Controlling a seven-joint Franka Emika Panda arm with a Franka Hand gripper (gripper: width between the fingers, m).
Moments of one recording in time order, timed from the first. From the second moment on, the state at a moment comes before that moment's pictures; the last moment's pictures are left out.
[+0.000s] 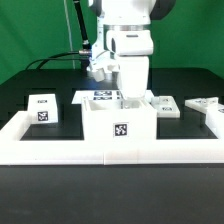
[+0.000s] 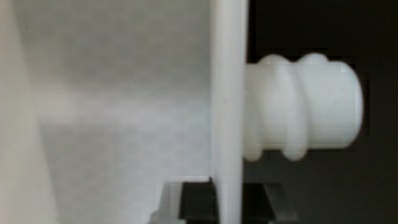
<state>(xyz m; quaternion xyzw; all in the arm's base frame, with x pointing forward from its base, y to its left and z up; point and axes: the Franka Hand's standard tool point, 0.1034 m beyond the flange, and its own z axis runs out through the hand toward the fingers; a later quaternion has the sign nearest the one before) 0.479 0.008 0.019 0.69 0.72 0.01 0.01</state>
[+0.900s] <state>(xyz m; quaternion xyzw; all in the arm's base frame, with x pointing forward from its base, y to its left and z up) 0.520 0.093 0.021 0.73 0.69 0.00 0.01</state>
